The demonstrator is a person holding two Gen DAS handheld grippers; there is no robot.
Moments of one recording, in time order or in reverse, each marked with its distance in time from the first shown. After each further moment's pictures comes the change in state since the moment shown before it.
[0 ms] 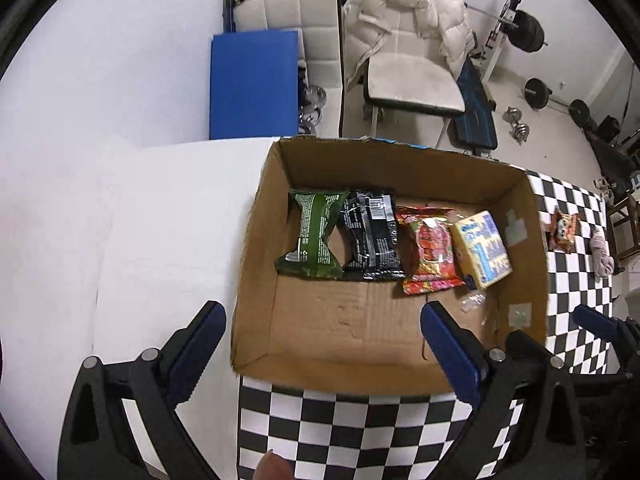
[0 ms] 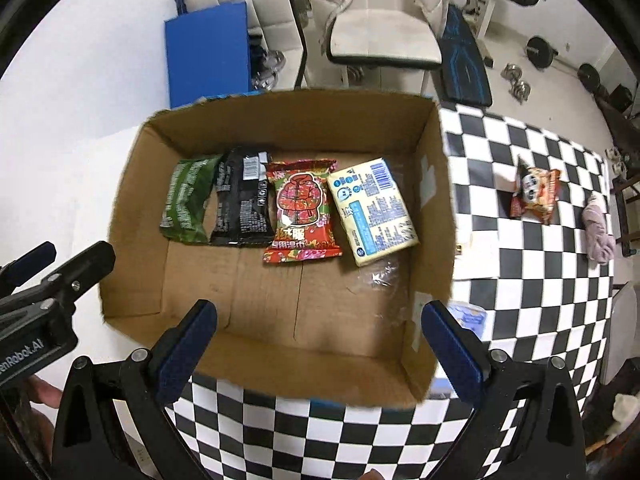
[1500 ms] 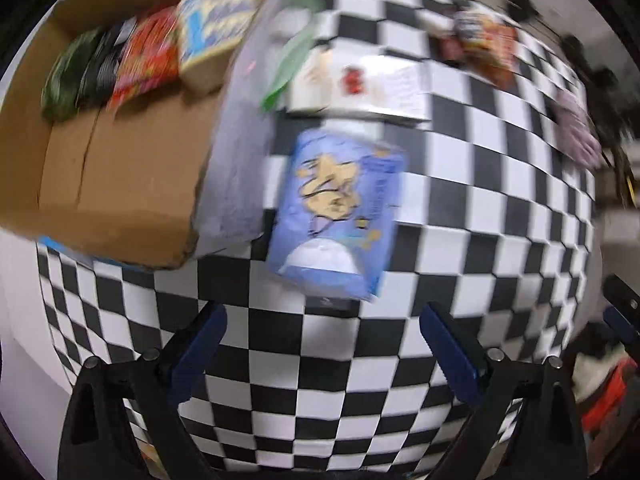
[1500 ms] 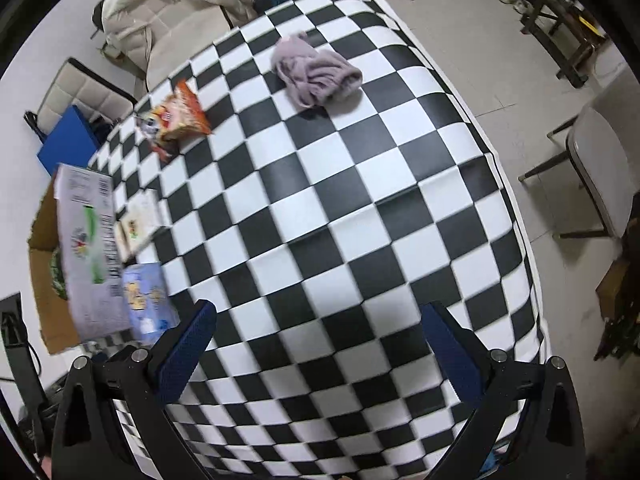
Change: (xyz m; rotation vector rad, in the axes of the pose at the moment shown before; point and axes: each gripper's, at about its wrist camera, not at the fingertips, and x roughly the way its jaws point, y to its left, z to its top) left arm 0.113 -0.269 -0.114 -0.056 0.409 -0.106; right arm 0.008 -0.416 -0.132 0.486 0.110 -0.019
